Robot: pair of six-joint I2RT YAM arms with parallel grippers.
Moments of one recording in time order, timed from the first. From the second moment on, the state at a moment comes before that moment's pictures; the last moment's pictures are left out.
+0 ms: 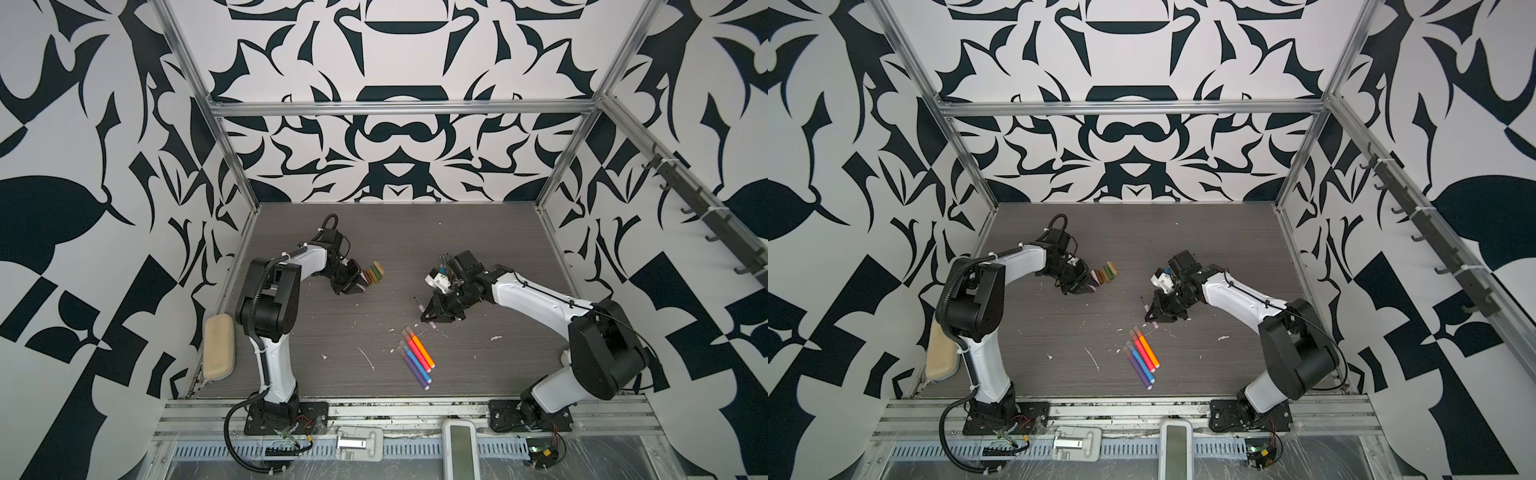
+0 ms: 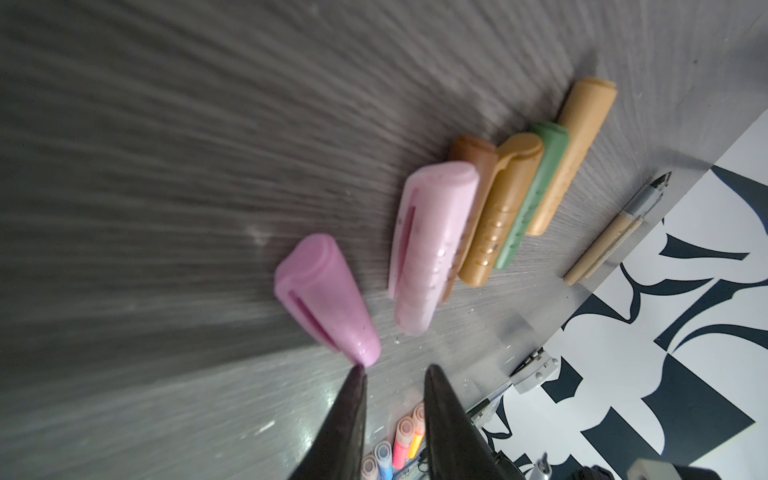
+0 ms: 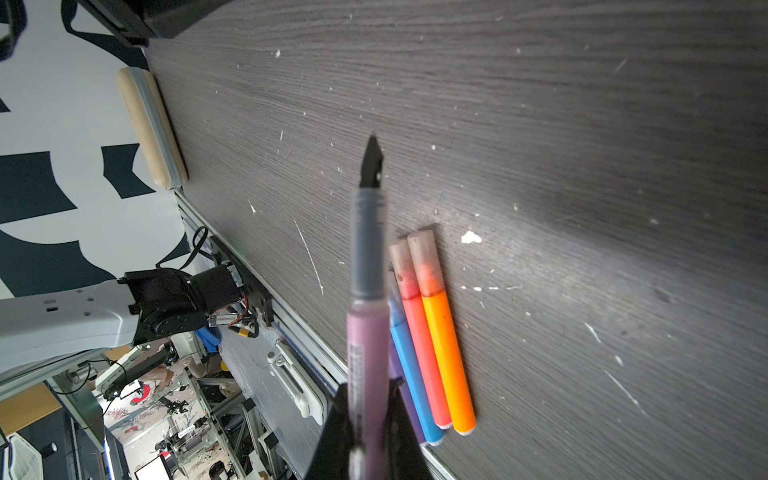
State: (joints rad) left arm -0.25 1.95 1.25 -0.65 0.62 -0.77; right arm 0.52 1.54 0.97 -0.65 -0.73 0.50
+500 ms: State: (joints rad) left arm -0.25 1.94 1.25 -0.67 0.59 -0.75; right arm 0.52 1.54 0.97 -0.65 -0.73 0.50
